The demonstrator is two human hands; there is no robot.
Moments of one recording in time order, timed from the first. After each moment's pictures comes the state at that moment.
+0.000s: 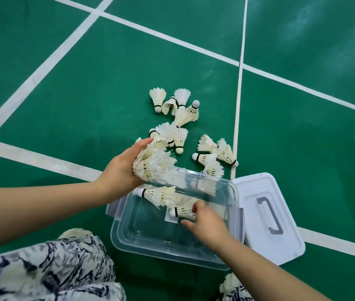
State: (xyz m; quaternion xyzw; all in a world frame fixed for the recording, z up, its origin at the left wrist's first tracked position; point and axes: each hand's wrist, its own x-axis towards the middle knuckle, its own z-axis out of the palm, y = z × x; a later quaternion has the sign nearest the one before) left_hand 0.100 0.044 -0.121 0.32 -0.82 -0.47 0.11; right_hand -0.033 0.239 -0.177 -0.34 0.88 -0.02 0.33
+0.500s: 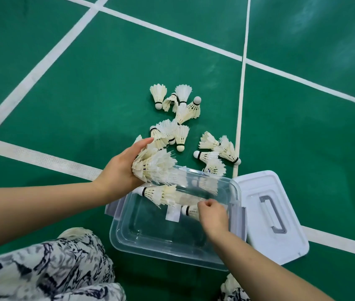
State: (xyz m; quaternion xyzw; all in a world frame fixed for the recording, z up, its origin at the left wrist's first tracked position) left_hand 0.101 0.043 -0.127 0.32 -0.82 -0.47 0.10; right_hand -0.042 0.229 -0.191 -0.06 0.92 -0.21 0.33
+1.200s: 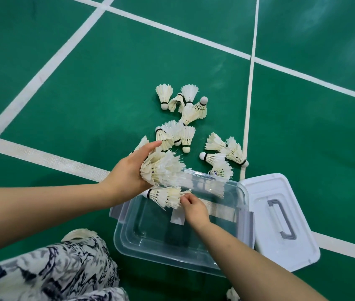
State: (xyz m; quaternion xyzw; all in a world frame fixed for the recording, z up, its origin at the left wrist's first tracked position) left_hand 0.096 0.042 -0.124 0.31 -0.82 -0.47 0.08; right_hand -0.024 0.189 -0.220 -0.13 0.85 -0.26 0.43
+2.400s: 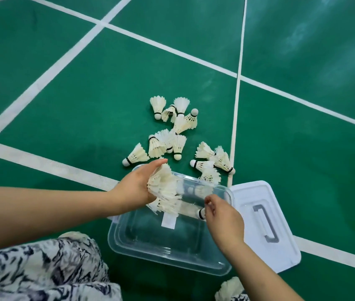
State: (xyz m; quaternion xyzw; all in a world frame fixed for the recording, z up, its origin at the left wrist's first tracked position) left_hand 0.087 0.066 -0.128 0.30 -0.82 -0.48 0.01; right_hand -0.053 0.248 -0.140 -0.33 0.93 -0.07 0.16
